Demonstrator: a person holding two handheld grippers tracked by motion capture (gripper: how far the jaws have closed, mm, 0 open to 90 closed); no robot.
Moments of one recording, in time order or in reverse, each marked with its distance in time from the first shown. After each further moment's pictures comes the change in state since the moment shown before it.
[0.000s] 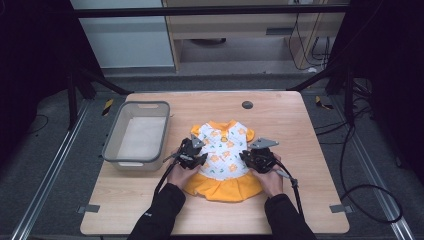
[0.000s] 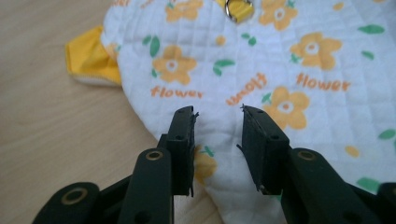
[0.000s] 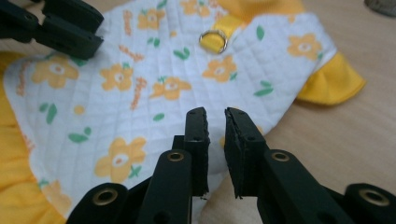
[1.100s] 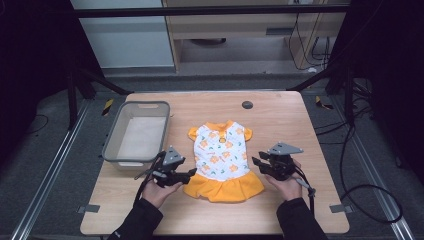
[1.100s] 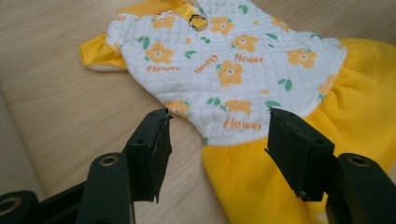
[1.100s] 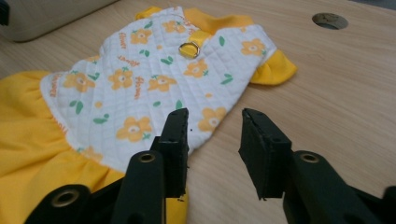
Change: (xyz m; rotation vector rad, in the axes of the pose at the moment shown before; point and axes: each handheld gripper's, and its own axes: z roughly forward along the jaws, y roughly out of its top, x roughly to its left) left arm 0.002 -0.044 -0.092 -0.146 -0.118 -0.015; right arm -0.010 -0.013 -0.062 -0.075 -0.021 0.034
